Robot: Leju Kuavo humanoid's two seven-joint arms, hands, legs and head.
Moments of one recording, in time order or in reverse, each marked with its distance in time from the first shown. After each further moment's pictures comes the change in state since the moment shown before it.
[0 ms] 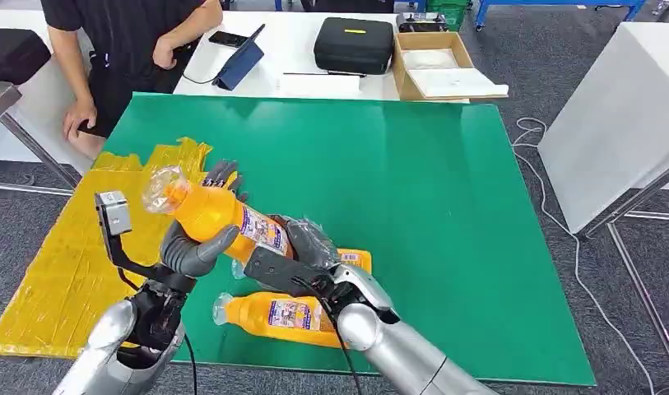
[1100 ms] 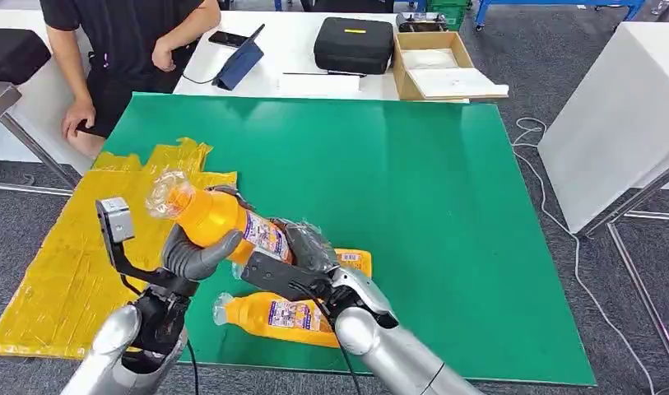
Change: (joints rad) left arm 0.025 -0.023 0.009 0.000 -0.049 -0.003 -0.029; right arm 0.036 0.018 -0.046 -0.006 0.073 0.019 0.003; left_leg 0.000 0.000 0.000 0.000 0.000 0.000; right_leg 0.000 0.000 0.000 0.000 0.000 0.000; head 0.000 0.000
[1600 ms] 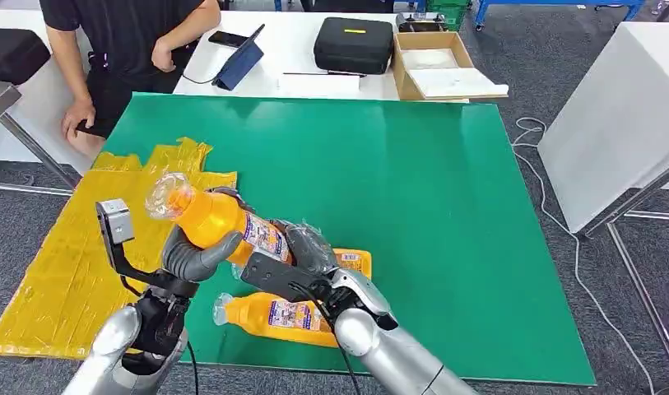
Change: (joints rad) left arm 0.006 -0.003 0.005 0.000 -0.001 -0.003 0.000; right arm 0.008 0.005 -0.011 0.000 0.003 0.007 0.000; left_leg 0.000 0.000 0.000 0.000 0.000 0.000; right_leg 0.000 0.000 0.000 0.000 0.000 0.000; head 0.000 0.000
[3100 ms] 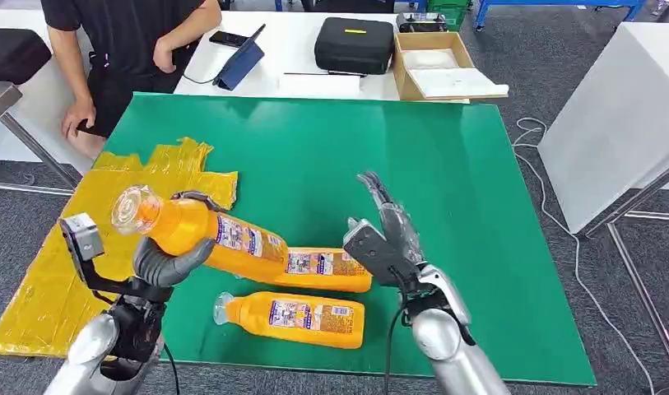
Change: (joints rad) left arm 0.055 0.082 0.087 -0.019 -0.109 0.006 -0.096; right arm 0.209 -0.135 -0.360 -0.400 0.056 0.020 -0.036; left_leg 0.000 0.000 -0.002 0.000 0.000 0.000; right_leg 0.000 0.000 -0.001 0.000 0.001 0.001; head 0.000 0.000
